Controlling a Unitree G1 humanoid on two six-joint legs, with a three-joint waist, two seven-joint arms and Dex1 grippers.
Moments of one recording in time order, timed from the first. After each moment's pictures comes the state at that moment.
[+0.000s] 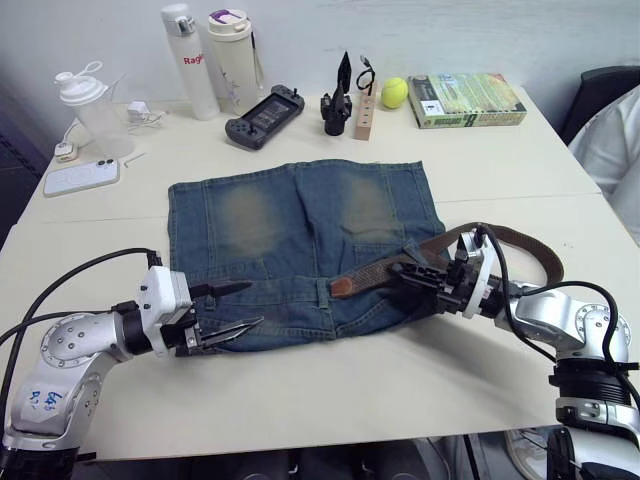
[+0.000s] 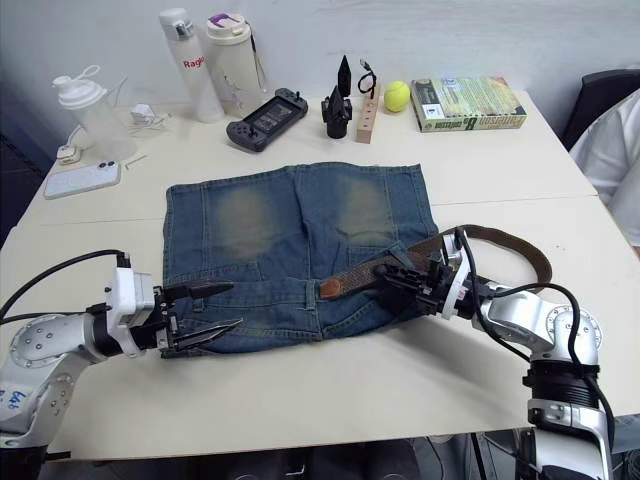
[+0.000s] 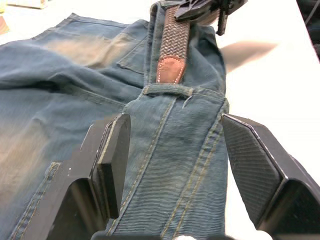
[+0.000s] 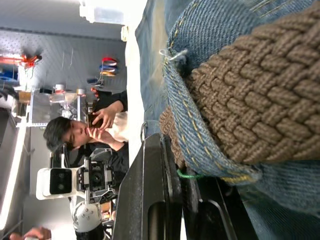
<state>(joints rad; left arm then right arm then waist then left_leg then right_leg) 0.03 0.74 0.22 -0.38 -0.55 0.23 -0.98 -0.44 -0.55 -0.29 0.23 1.95 1.33 -0.16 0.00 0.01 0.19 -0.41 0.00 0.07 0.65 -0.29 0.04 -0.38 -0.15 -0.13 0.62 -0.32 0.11</state>
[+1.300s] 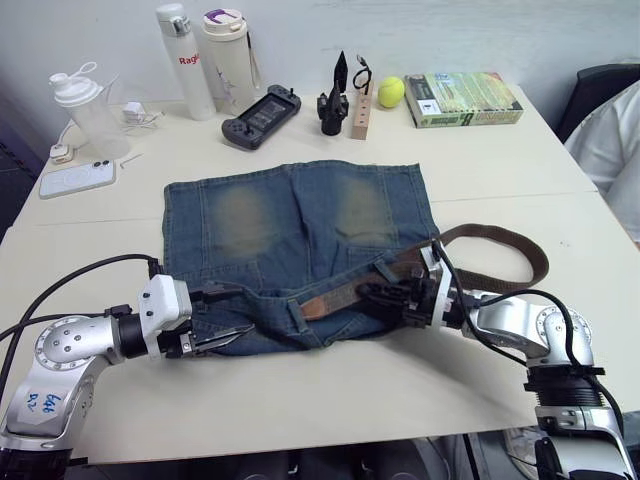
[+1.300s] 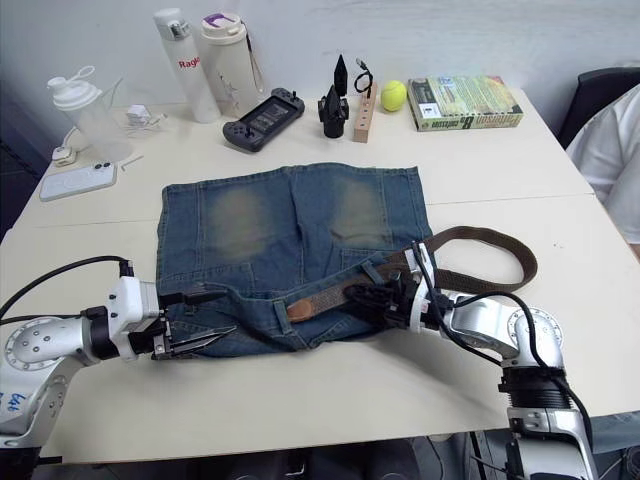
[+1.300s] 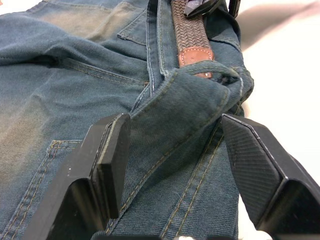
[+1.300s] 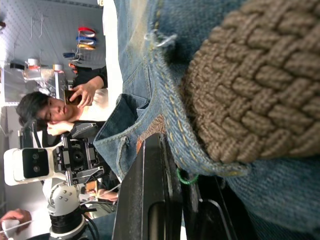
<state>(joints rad) 0.04 0.77 0.22 -0.32 -0.44 0.17 -1.00 -0.42 -0.48 -0.08 0.09 1.88 1.21 -0.20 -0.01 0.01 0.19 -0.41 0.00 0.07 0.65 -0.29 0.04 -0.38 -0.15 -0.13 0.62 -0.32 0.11</state>
